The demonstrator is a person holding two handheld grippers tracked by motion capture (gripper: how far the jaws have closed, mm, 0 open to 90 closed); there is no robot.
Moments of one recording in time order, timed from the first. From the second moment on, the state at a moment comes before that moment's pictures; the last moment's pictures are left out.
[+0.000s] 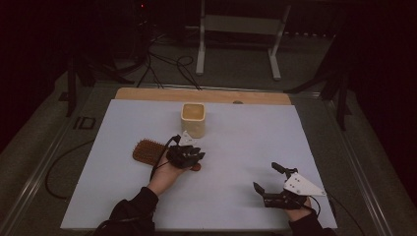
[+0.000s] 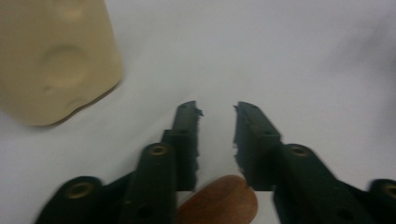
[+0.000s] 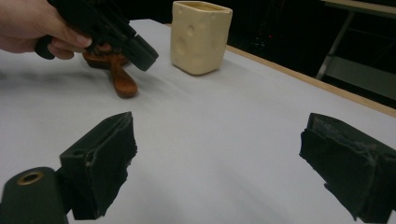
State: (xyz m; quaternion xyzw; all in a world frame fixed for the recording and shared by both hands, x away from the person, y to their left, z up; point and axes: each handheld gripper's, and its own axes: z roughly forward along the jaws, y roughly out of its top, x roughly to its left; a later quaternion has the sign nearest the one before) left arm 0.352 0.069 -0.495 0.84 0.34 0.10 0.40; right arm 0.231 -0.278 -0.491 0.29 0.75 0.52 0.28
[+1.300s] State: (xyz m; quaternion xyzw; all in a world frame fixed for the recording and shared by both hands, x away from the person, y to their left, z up) left arm 0.350 0.062 -0.511 0.87 0.37 0.07 0.32; right arm 0.230 -0.278 -0.490 0.29 0.75 0.52 0.28
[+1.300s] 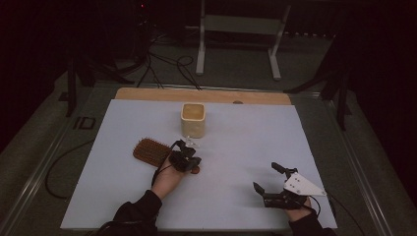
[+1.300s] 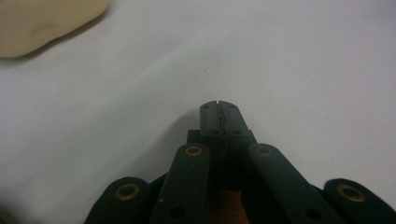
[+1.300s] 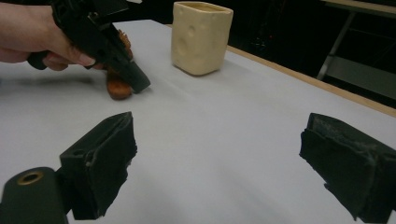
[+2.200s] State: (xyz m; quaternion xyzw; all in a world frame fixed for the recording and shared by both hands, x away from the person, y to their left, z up) left arm 0.293 0.111 -0.503 0.88 0.37 0.07 0.28; right arm 0.232 -0.277 -0.491 0.29 0.75 0.52 0.27
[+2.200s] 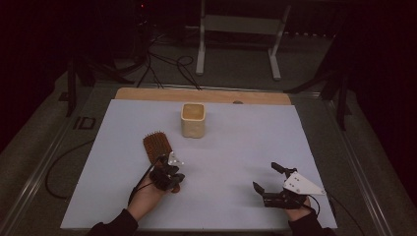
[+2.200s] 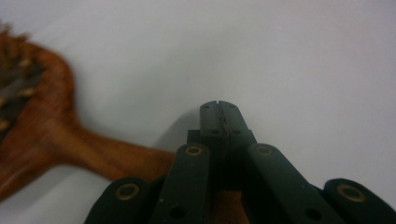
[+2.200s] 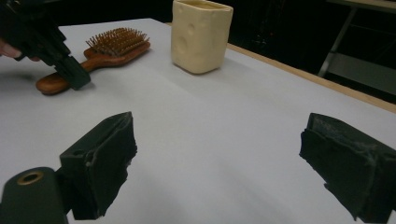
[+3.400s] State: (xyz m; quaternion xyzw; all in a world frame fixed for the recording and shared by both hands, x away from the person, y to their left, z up) left arm 0.268 0.201 -0.496 0.87 0.43 0.09 0.24; right arm 0.232 -0.275 -0.491 0.29 0.75 0.52 0.27
